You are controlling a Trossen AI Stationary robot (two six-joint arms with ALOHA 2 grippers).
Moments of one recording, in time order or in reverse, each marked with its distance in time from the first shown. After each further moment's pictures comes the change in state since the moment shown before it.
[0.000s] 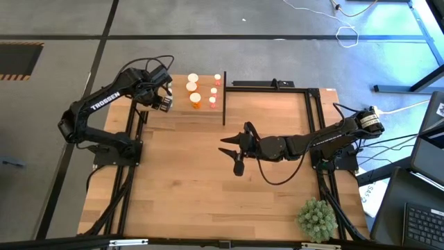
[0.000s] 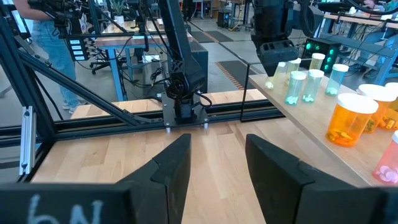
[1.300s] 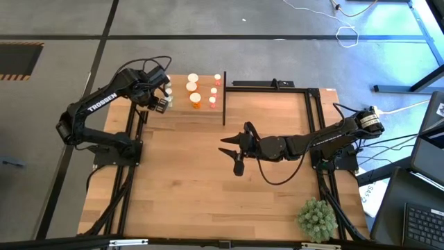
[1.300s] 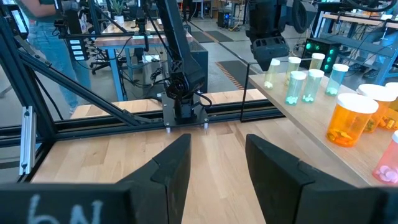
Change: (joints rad) left arm 0.000 -0.031 0.002 -0.060 -0.034 0.028; right arm 0.000 0.000 0.000 0.000 0.000 0.000
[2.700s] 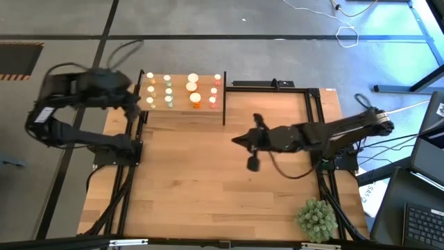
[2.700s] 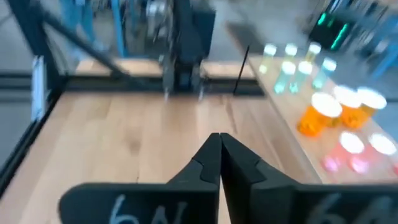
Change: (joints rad) left arm -0.424 -0.247 0.447 -0.131 -0.017 0.114; right arm 0.011 -0.126 0.222 -0.529 -0.026 -0.057
